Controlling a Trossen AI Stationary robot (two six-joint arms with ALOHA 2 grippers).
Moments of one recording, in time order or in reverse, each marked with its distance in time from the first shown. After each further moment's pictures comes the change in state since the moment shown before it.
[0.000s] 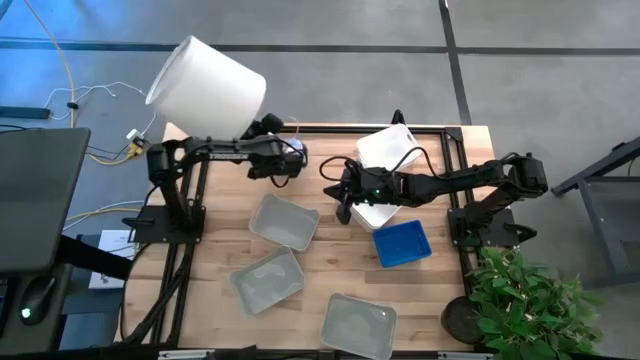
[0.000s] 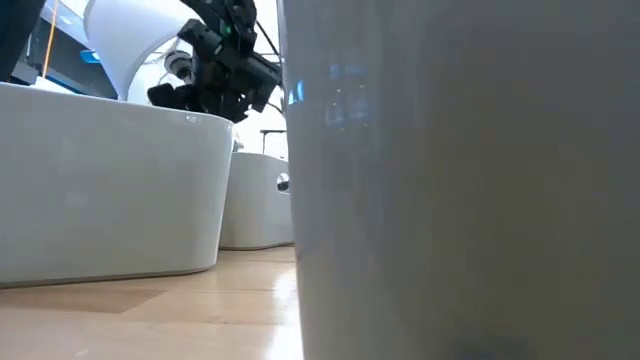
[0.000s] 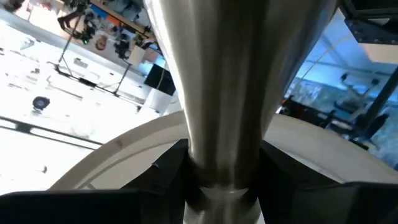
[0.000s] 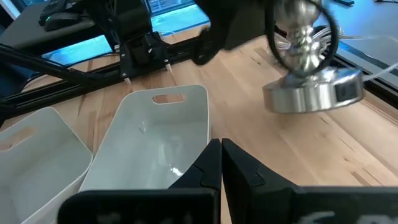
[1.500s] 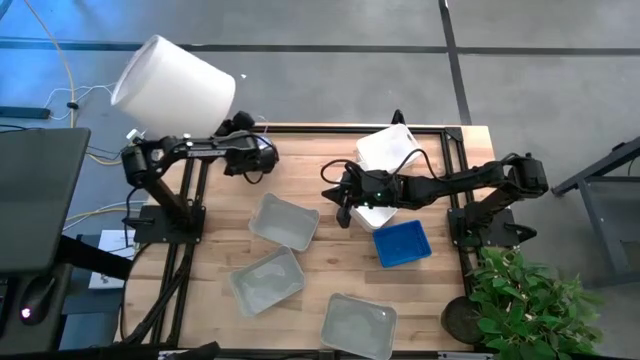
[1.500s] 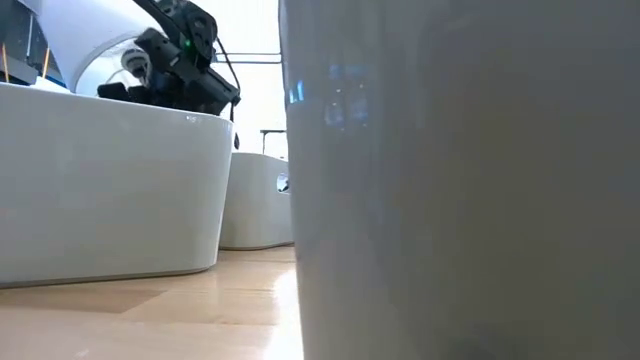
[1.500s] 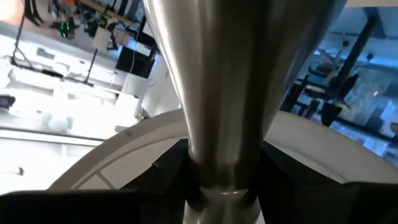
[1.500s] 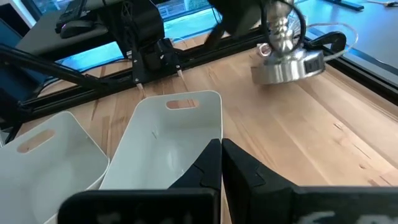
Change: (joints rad) left arm 0.146 -0.176 -0.268 -0.023 -0.029 -0.007; right arm 0.026 0.000 0.000 0.031 -0.002 0.009
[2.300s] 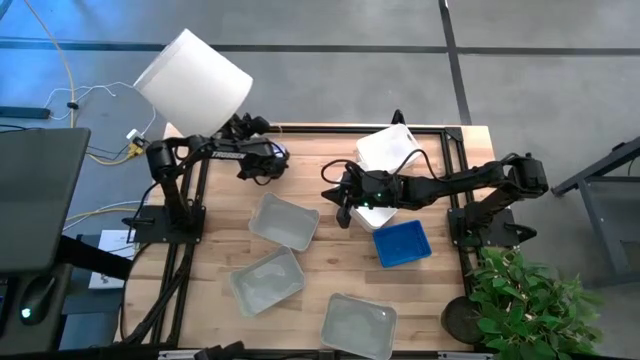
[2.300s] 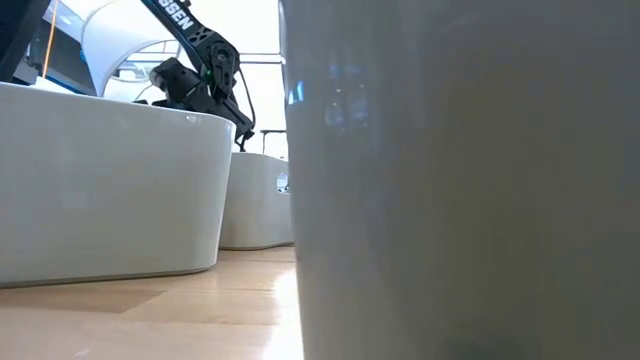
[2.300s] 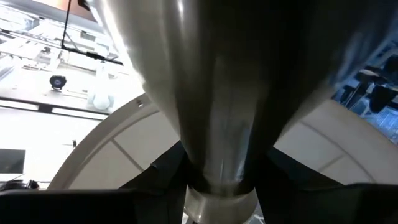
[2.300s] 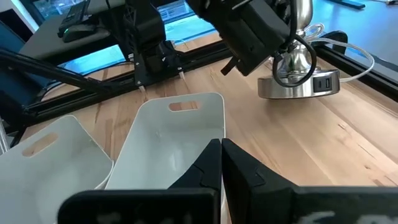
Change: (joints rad) left arm -0.048 0.211 0.032 0.029 -0.112 -0.093; right arm 0.004 0.000 0.000 0.007 0.001 0.018
